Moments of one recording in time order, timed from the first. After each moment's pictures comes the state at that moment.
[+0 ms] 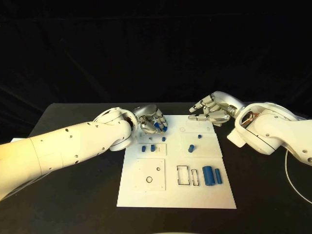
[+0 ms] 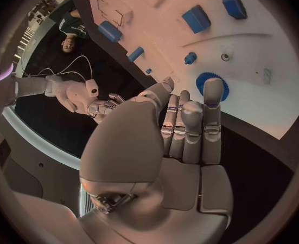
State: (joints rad) left arm 1.21 -0.57 -0.04 1.29 -1.20 -0.21 -0.04; left_hand 1.46 -0.16 0.35 0.08 0.12 0.99 0.13 0.16 0.15 1.07 0.08 0.25 0.12 1.32 0.00 1.15 0.95 0.16 1.24 0.11 0.80 1.07; right arm 1.28 -0.92 -0.03 1.63 -1.00 -0.31 -0.11; right_hand 1.37 -0.03 -0.06 0.22 0.28 0.98 0.14 0.11 0.07 1.27 0.06 1.04 1.09 1.47 -0.01 1.41 1.30 0.12 1.20 0.09 1.23 0.93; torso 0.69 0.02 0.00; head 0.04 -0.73
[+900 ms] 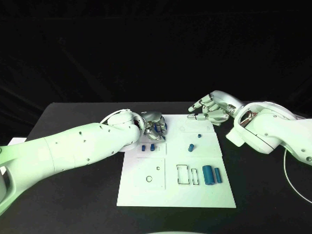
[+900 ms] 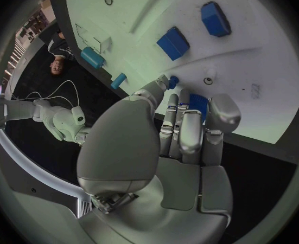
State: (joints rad) left arm 1.20 -0.50 -0.04 1.24 -1.36 -0.10 -0.19; left_hand 1.41 -0.19 0.33 0.09 0.12 1.03 0.13 0.14 0.12 1.12 0.08 0.22 0.08 1.43 0.00 1.30 1.11 0.12 1.38 0.10 1.07 1.26; right arm 1.28 -0.91 -0.03 1.63 -0.99 -0.31 -0.11; right_hand 1.37 -0.03 -0.06 0.22 0.28 0.98 0.14 0.11 0.07 1.27 0.06 1.04 1.09 1.47 -0.01 1.41 1.30 0.12 1.20 0.09 1.23 0.93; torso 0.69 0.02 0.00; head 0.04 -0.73
